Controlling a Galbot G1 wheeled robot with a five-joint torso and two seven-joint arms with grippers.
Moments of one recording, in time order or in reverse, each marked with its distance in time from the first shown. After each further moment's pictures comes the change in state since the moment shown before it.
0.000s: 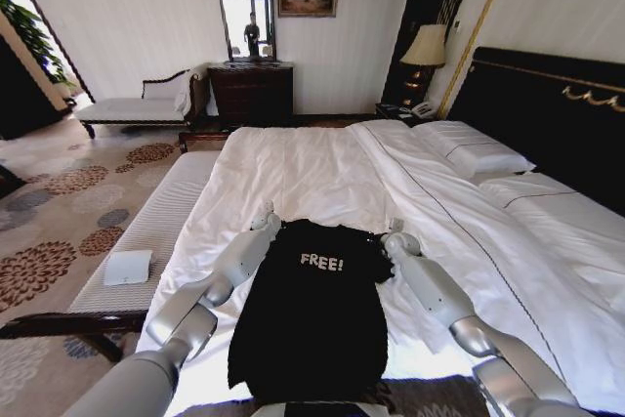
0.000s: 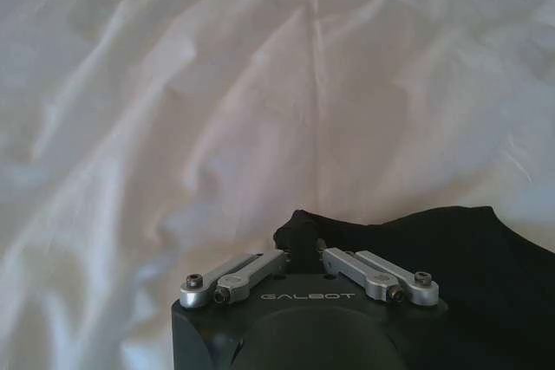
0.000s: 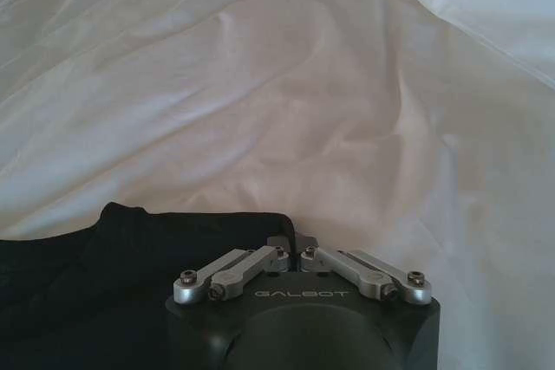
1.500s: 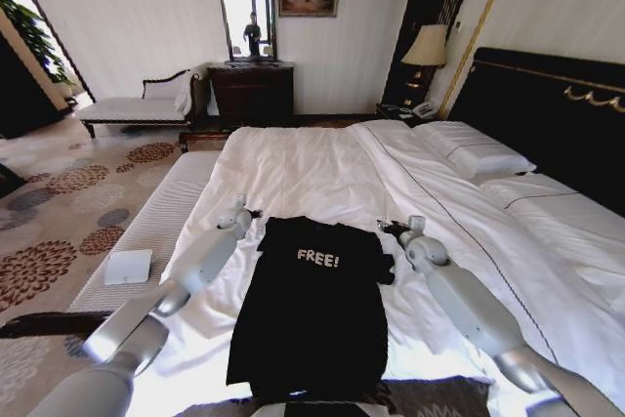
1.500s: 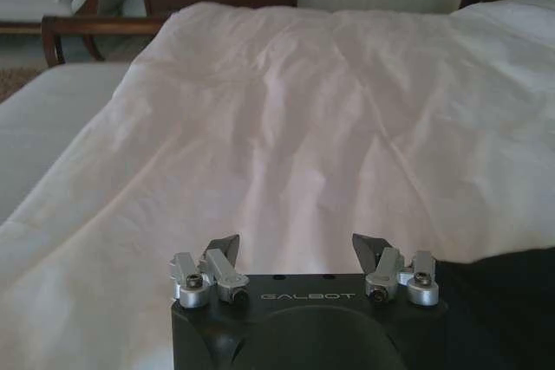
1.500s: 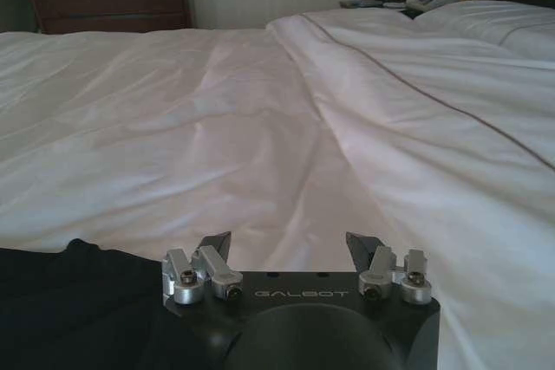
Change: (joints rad) left arm 0.223 0.436 -0.020 -0.537 0.030 -0.108 0.057; right arm -0.394 -0.224 0.274 0.469 -0.141 0.116 -0.040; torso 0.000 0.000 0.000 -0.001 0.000
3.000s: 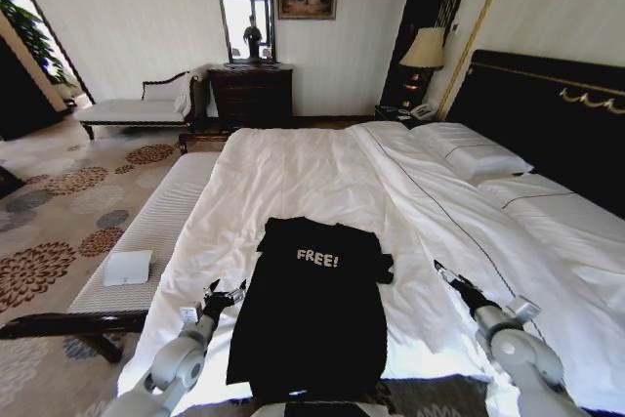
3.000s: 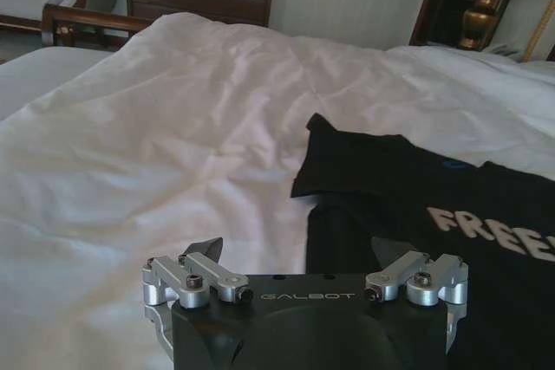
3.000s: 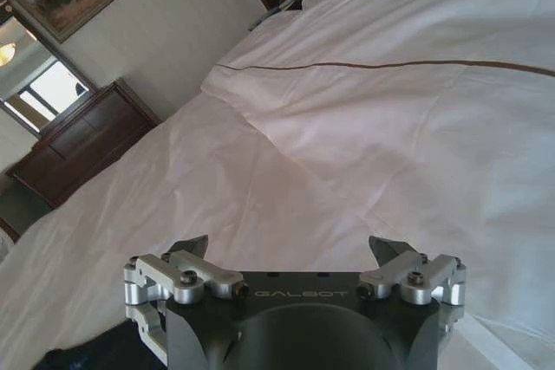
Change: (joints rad) left arm 1.006 -0.013 -0.427 -0.674 0.282 -0.269 0.107; right arm -0.510 0.236 0.583 0.254 0.395 0.009 -0.124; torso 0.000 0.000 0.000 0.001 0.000
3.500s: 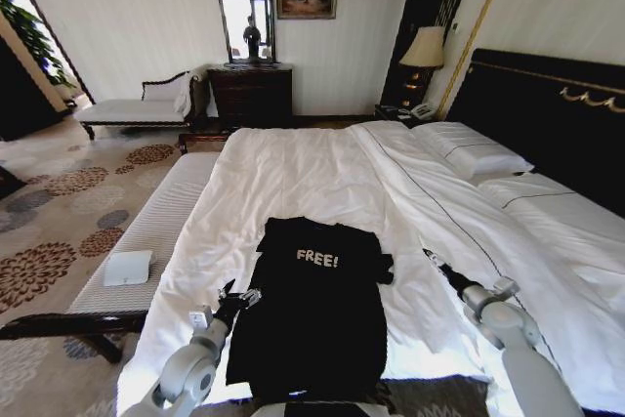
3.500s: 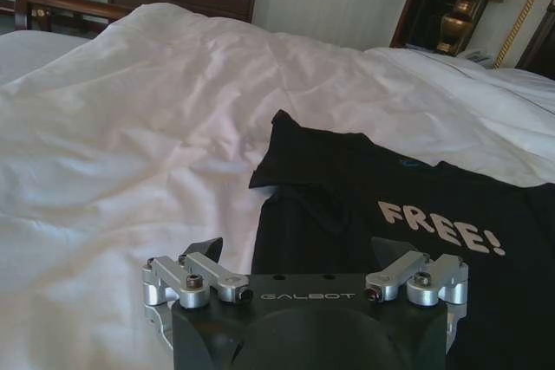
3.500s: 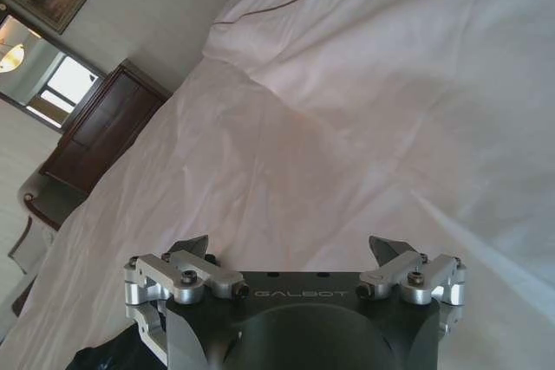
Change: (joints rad) left arm 0.089 -0.020 0.009 -0.104 0.008 0.015 -0.011; right arm 0.230 -0.023 -0.132 -0.279 0.102 -0.064 -0.071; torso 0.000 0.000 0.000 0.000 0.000
